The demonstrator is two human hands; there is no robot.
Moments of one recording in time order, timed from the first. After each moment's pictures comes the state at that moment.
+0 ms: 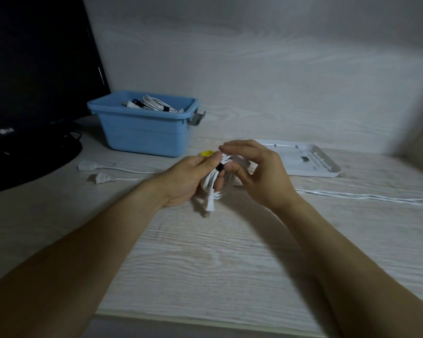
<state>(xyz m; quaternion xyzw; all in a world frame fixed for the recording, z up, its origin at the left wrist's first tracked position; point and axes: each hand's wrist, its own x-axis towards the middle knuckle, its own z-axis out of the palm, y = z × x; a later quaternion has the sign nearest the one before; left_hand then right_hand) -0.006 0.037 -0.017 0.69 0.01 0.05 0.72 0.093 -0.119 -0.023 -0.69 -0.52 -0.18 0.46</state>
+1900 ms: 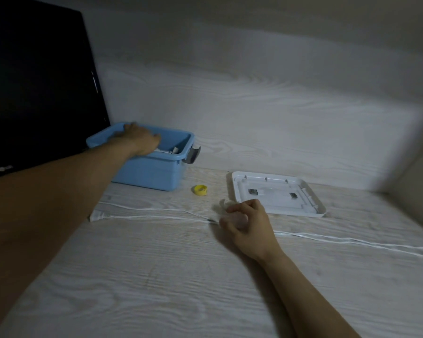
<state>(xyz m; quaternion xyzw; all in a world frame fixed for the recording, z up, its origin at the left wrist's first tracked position) 0.076 0.198 0.077 0.92 0.35 0.12 0.11 0.106 -0.128 -0.045 -0.84 -0.35 -0.07 0.40</state>
